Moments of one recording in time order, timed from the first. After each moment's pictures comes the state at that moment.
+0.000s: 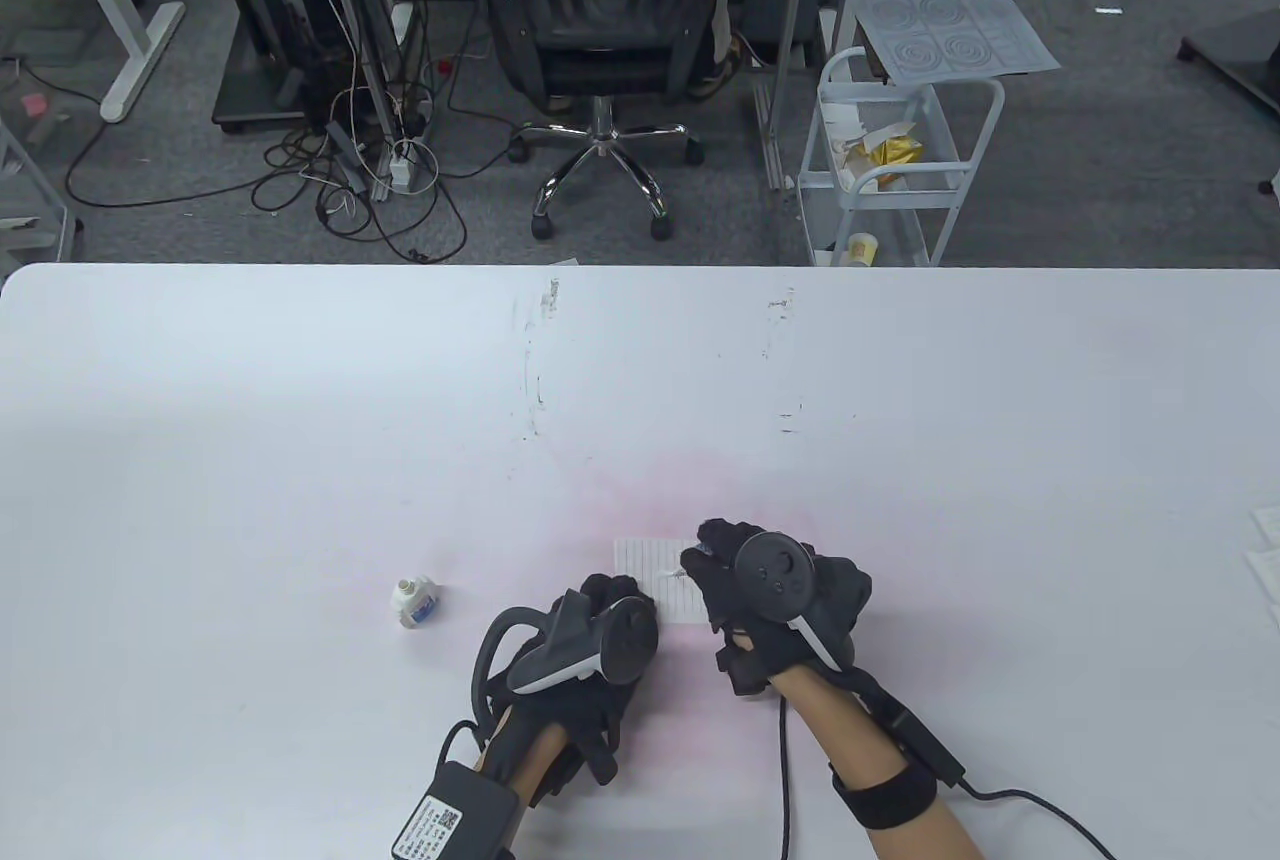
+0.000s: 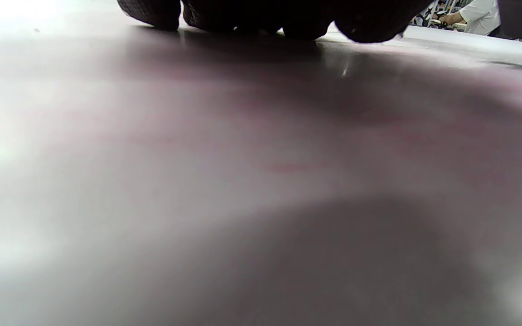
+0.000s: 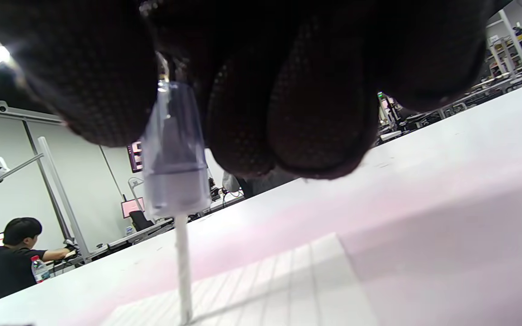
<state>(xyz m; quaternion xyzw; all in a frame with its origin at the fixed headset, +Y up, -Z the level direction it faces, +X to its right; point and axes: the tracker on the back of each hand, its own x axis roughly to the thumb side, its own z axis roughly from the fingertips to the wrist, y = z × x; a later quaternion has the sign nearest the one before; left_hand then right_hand) -0.088 -0.770 -0.266 -0.18 -0.20 0.01 0.96 0.103 -0.732 -0.306 0.02 -0.14 0.96 0.23</state>
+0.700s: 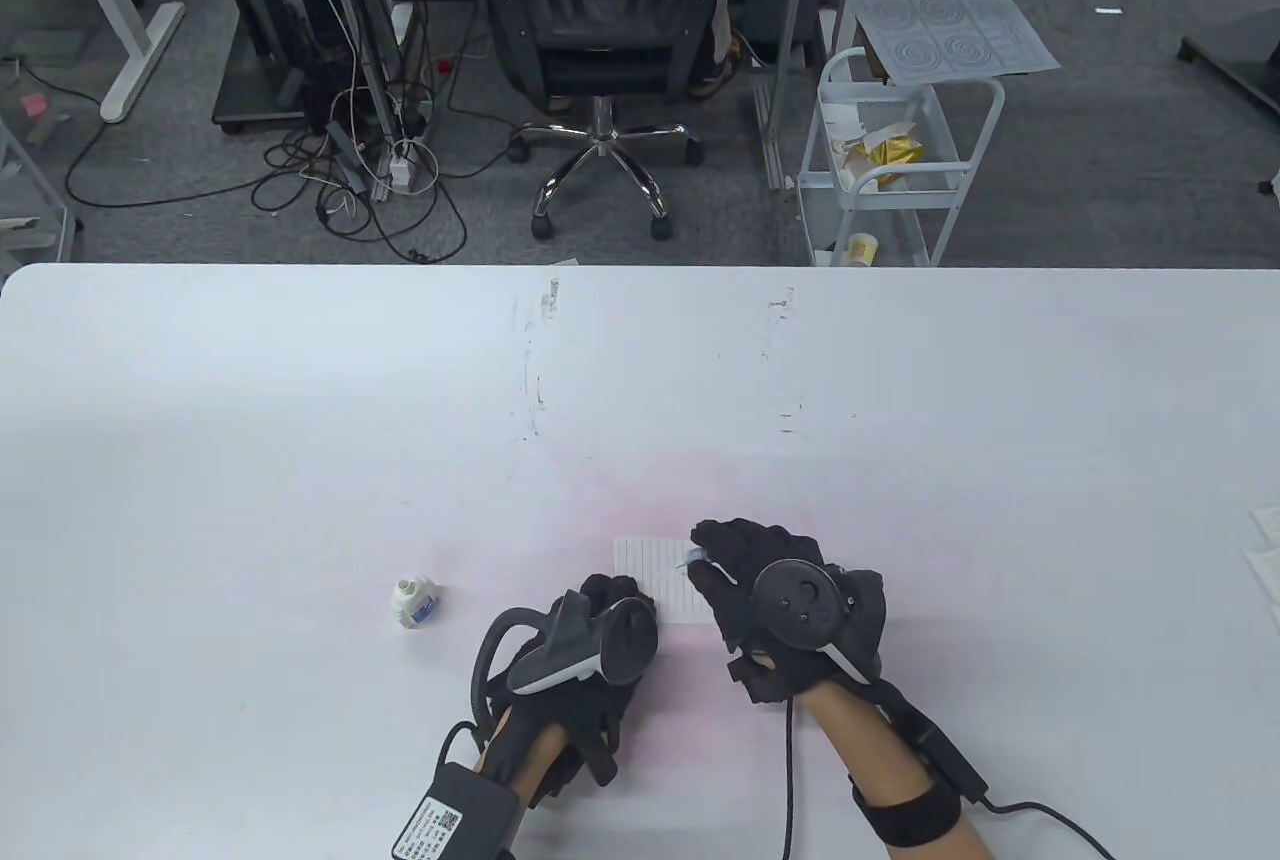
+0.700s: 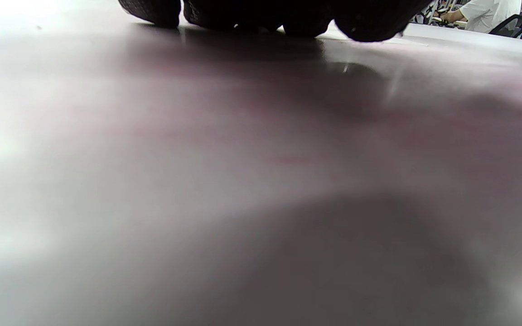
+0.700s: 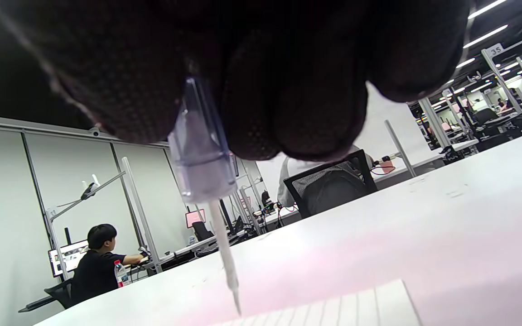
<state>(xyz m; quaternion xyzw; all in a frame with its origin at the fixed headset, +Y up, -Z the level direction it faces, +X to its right) -0.088 -0.771 -0.265 -0.18 -0.20 0.01 0.96 0.107 -0.716 -0.289 0.13 -0.18 0.94 0.26</state>
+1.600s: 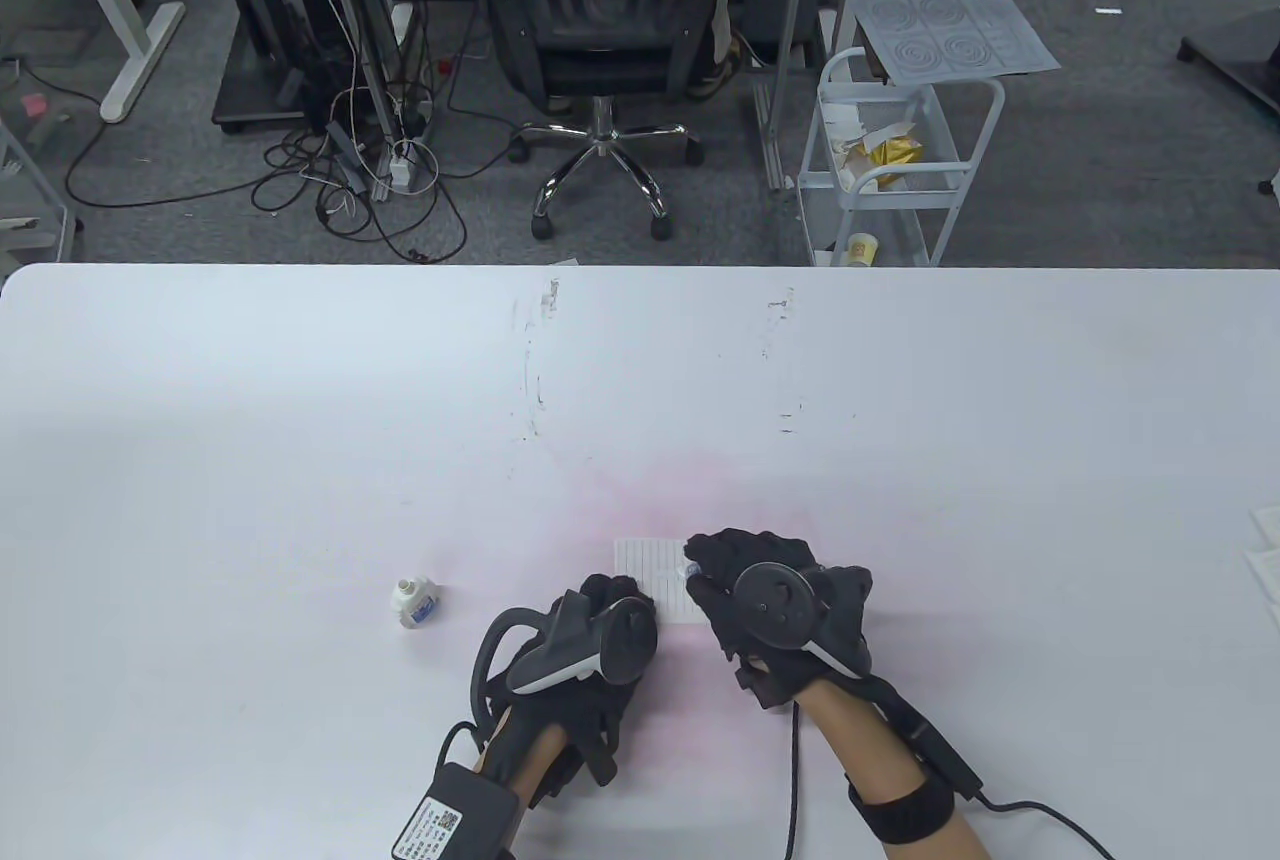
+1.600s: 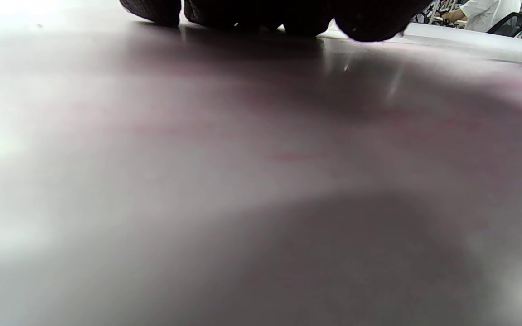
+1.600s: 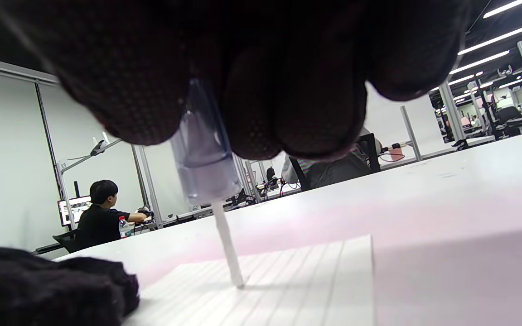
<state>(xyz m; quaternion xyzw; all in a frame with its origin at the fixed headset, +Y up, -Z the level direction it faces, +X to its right) -0.088 -0.771 -0.265 -0.18 -0.20 0.01 0.96 0.099 -0.726 -0.293 0.16 -0.15 0.95 0.20</state>
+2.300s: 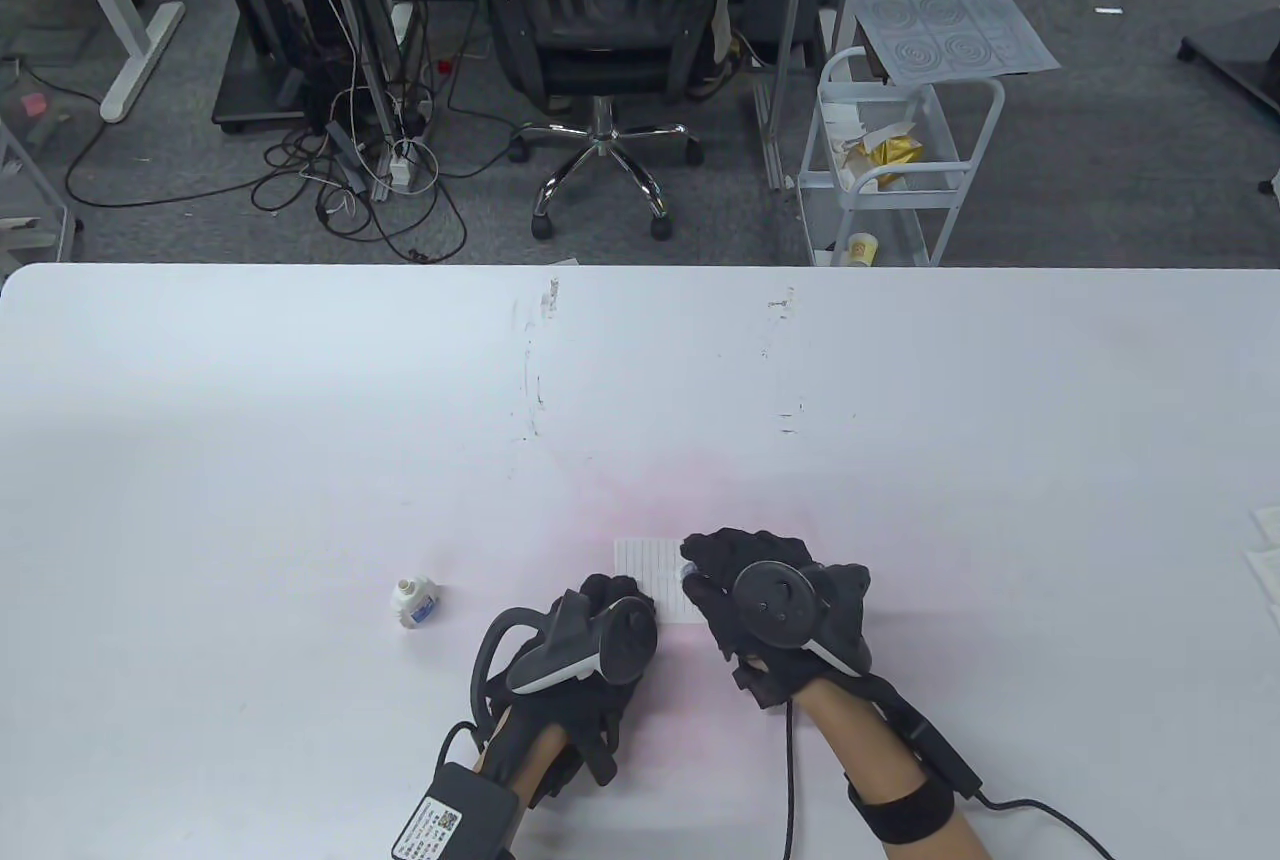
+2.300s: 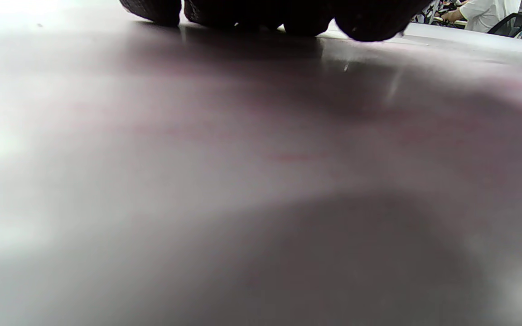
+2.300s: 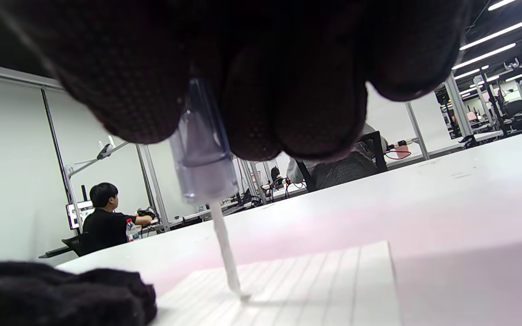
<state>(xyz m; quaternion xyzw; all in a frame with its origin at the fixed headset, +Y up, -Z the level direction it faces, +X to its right) -0.088 -0.771 -0.265 -0.18 -0.20 0.01 0.96 0.098 -0.724 -0.294 0.16 -0.15 0.95 0.22</state>
